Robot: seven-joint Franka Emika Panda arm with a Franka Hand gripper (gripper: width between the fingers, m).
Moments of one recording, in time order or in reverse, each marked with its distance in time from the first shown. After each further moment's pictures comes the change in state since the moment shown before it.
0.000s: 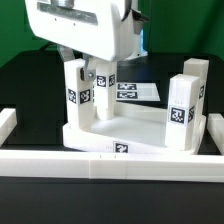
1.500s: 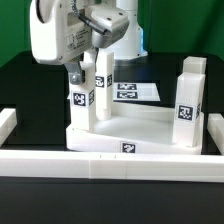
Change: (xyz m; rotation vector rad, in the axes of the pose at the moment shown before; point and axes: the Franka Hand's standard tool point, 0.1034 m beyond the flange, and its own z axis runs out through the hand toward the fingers) arm -0.002 -0.010 0.002 0.080 0.000 1.069
